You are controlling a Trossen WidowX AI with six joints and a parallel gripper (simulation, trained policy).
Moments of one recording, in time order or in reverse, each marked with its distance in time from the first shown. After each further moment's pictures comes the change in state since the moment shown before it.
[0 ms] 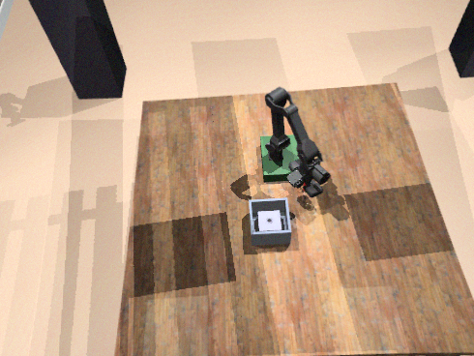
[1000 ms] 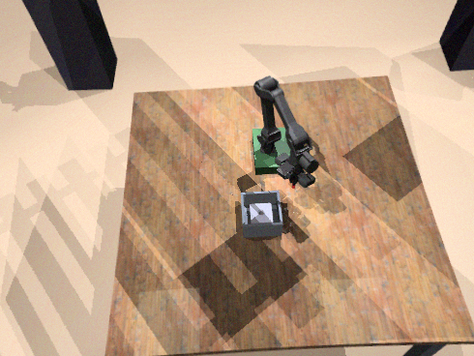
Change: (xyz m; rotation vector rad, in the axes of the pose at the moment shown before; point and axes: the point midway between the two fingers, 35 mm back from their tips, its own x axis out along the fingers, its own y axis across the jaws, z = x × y) arm -0.075 0.043 0.046 -0.184 -0.132 0.118
